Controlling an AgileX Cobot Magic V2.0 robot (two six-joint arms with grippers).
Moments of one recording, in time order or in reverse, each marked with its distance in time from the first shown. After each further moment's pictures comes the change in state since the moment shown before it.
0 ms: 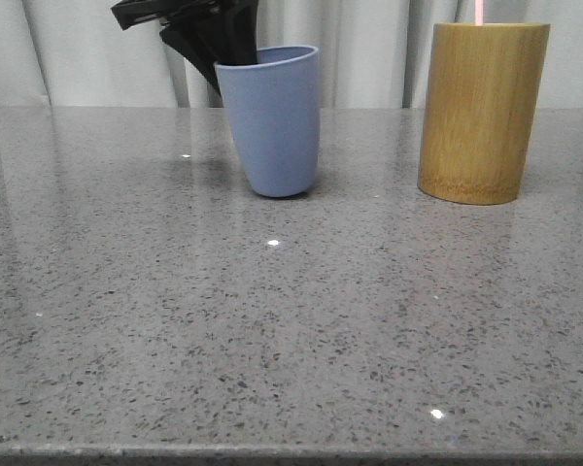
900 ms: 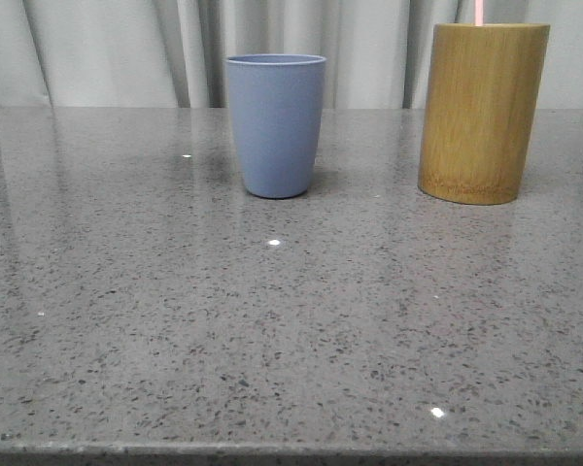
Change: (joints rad) left arm 0.000 -0.184 -0.037 0.176 -0.041 -0.117; right arm 0.000 0.000 0.000 0.000 0.001 0.000
